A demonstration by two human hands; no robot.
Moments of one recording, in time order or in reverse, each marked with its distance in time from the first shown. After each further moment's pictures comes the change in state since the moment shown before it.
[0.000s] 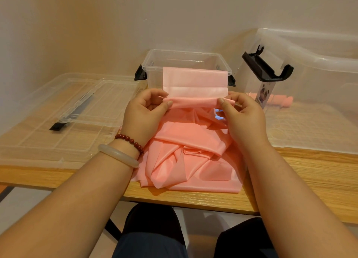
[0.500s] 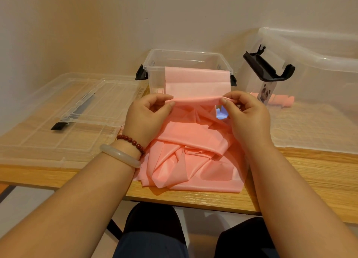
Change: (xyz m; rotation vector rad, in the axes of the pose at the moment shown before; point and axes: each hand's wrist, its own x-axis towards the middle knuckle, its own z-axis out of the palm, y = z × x) left_hand -0.004 0.001 0.001 0.044 -0.011 -0.005; right_hand 0.002 0.002 -0.004 -0.111 0.028 -0.149
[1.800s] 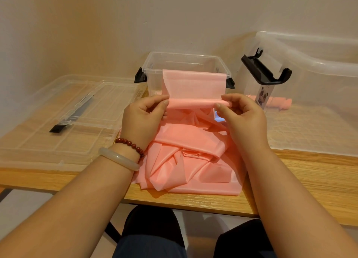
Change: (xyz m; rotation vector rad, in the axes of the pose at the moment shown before) left_hand 0.001 -0.004 -0.001 0.001 0.062 0.063; right_hand -0.003 -0.004 0.001 0.135 -0.017 0.107
